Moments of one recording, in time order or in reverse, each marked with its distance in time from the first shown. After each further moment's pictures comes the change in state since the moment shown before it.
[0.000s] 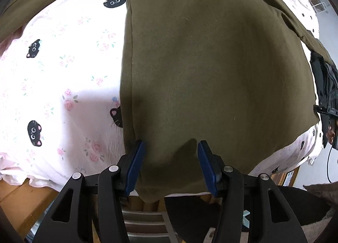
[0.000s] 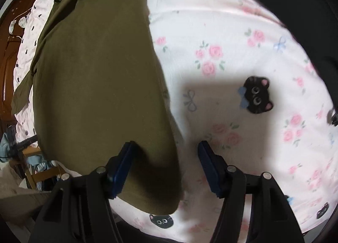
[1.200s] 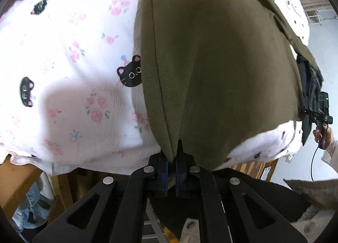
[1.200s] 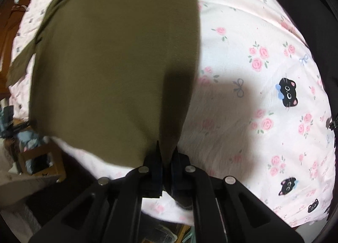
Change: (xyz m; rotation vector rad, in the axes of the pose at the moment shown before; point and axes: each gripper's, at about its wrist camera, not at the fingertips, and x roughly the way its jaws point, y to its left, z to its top) left arm 0.002 -0.014 -0.054 -0.051 0.081 -0.159; right arm -0.014 0.059 -0.014 -0.138 0.094 -0.039
